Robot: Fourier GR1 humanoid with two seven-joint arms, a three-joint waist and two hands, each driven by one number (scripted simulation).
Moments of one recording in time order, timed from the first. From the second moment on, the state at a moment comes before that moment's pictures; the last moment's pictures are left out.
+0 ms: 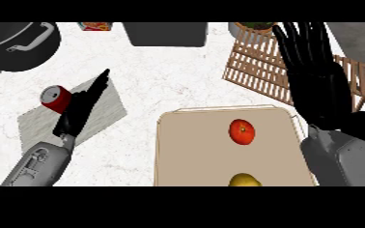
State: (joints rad) left arm -0.26 0.43 -0.30 -1.29 0.13 0.11 0.10; right arm -0.37 -0.29 0.17 -1.72 -0.49 -0.08 -0.21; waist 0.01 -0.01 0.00
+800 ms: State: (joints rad) left arm -0.07 0.36 -0.12 -1.30 0.34 0.18 0.17; right arm 0.33 -0.43 0.04 -1.74 -0.02 -0.68 0.03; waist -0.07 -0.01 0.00
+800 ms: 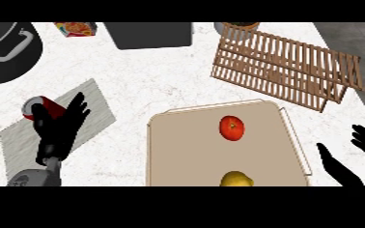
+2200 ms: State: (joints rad) left arm -0.10 0.34 -0.15 -1.35 0.32 0.14 0.25; right arm 0.17 -0.47 0.34 -2.18 0.71 -0.38 1.18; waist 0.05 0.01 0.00
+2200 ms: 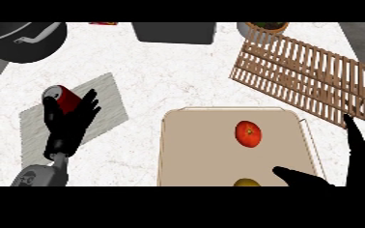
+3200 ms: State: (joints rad) left arm -0.06 0.33 -0.12 -1.35 0.31 0.14 0.24; right arm -0.10 -0.04 0.37 -1.80 1.04 -0.14 1.25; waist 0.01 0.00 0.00
